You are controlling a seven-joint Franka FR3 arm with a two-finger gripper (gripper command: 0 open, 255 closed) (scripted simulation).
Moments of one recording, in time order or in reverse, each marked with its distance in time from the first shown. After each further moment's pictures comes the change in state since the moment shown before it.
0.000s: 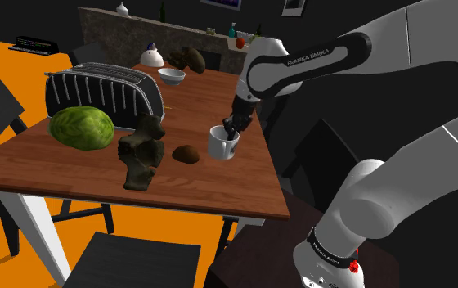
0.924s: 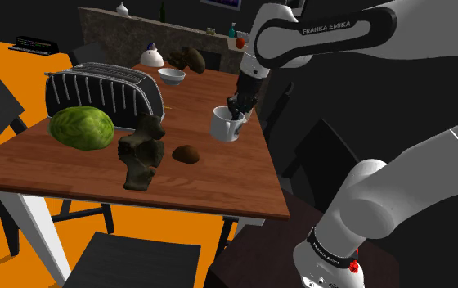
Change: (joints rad) arm -0.001 -0.064 0.006 0.142 -0.005 -0.205 0.011
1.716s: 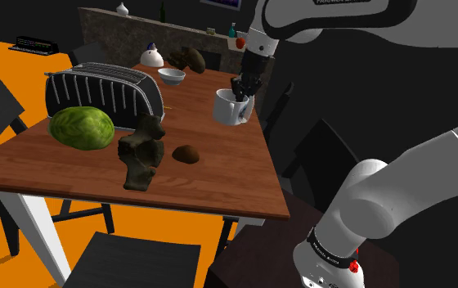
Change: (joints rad) arm 0.001 -0.016 0.004 0.143 0.000 -0.160 0.006
